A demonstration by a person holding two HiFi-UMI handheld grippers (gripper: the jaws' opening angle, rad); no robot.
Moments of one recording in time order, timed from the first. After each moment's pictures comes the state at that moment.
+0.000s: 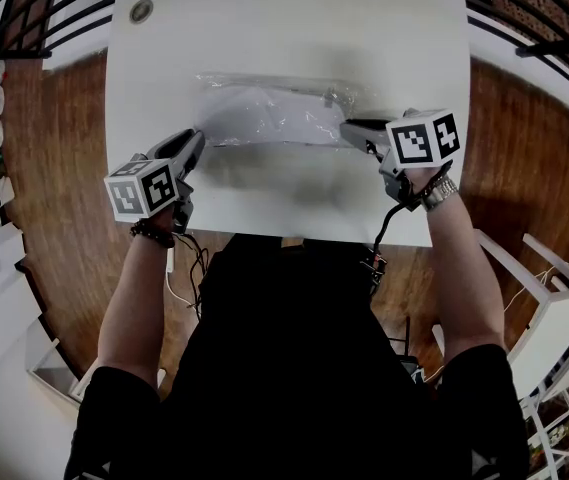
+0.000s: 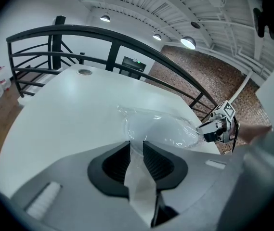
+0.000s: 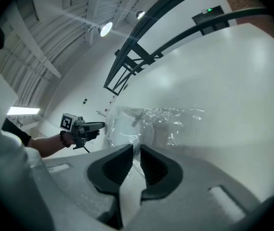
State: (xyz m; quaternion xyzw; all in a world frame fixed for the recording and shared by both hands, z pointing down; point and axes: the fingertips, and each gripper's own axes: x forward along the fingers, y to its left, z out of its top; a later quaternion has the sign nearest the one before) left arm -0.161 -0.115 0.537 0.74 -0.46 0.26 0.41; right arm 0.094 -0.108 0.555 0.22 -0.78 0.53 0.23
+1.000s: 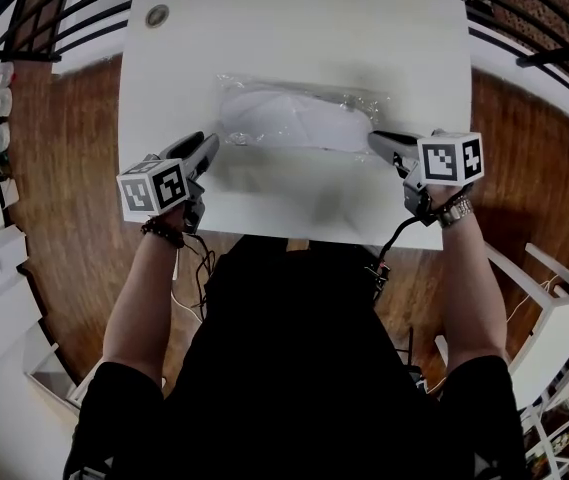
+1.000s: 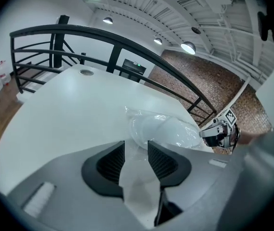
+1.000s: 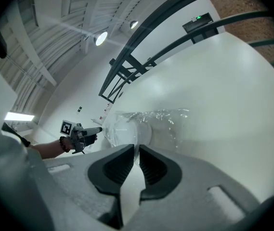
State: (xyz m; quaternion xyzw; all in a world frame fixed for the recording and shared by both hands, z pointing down) left arm -0.163 -0.113 0.535 0.75 -0.46 0.23 0.42; right arm 0.131 -0.099 0.545 0.27 -0.77 0.54 0.20
